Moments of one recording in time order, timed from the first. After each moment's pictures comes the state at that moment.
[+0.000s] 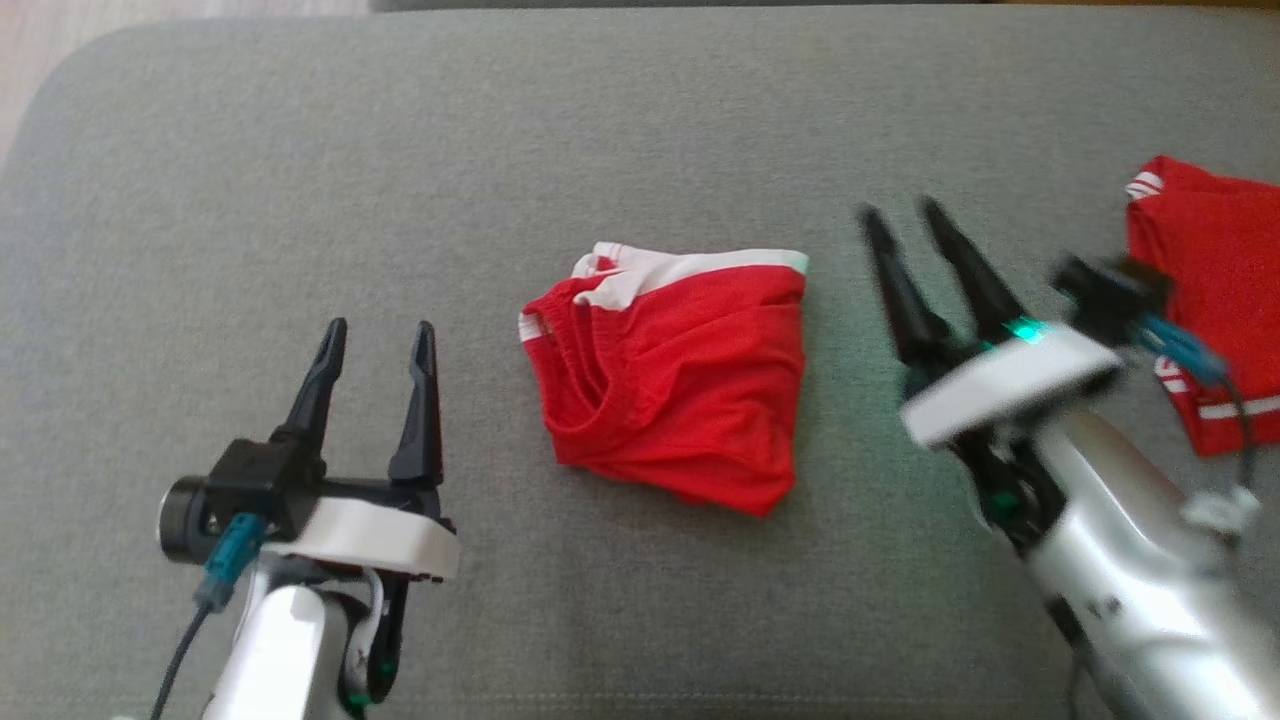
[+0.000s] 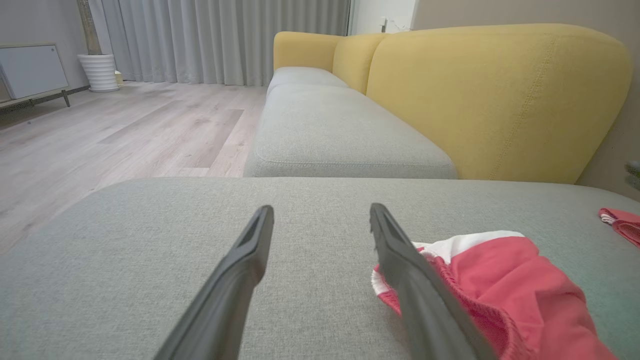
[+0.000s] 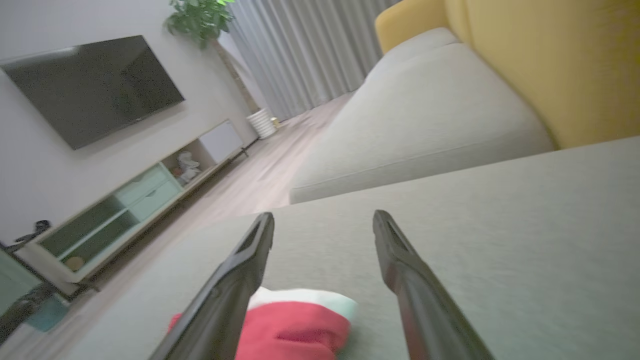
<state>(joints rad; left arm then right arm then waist) -0.12 0.09 -0.23 0.10 -0.18 0.07 -0.25 -0.55 -0.27 0.60 0.51 0.85 0.12 -0.25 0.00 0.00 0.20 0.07</state>
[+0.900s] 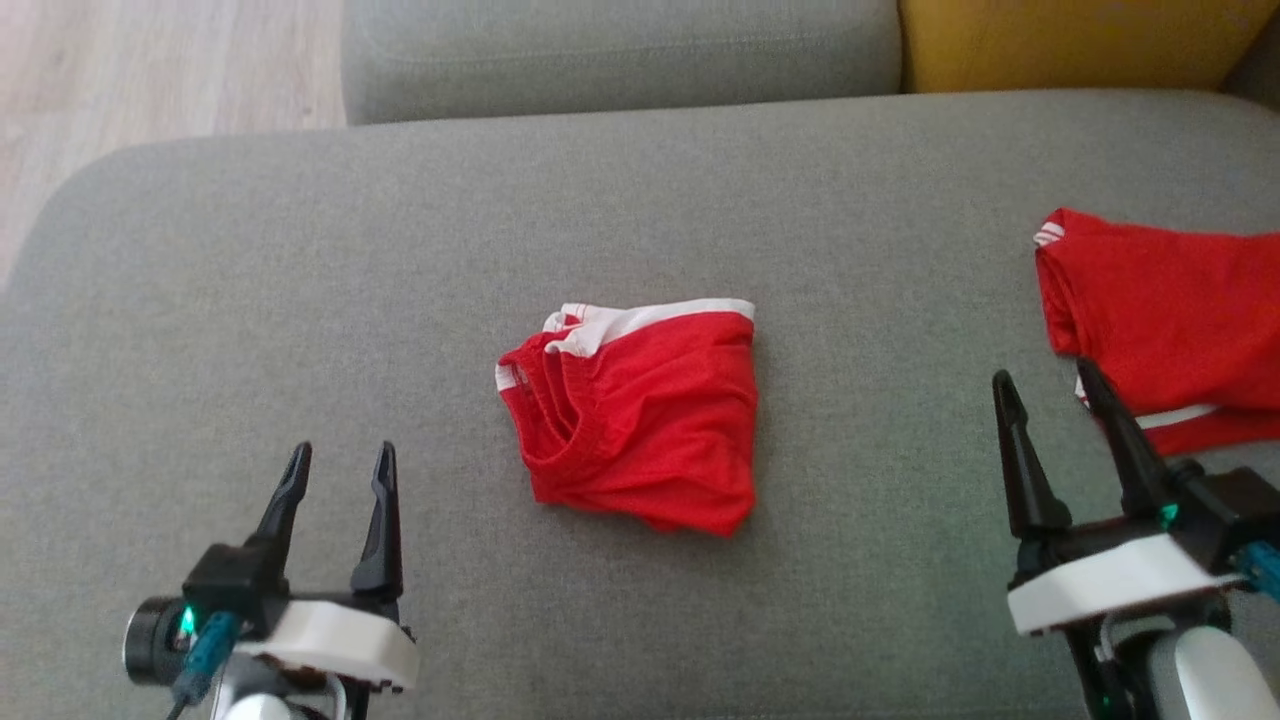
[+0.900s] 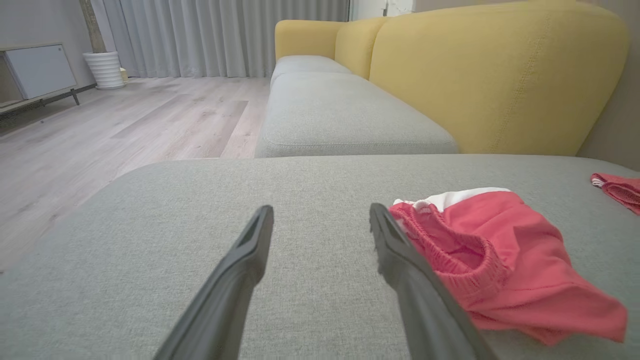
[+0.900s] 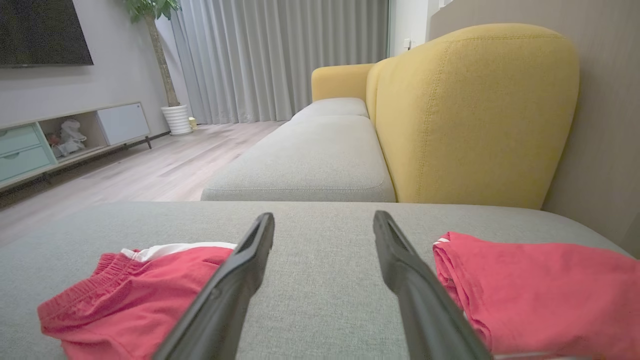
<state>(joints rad) 0.05 0.15 -0.21 0.10 -0.19 0.10 -0.24 0.03 -0.14 0.06 -0.02 0.19 0.12 -0.07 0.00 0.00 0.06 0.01</state>
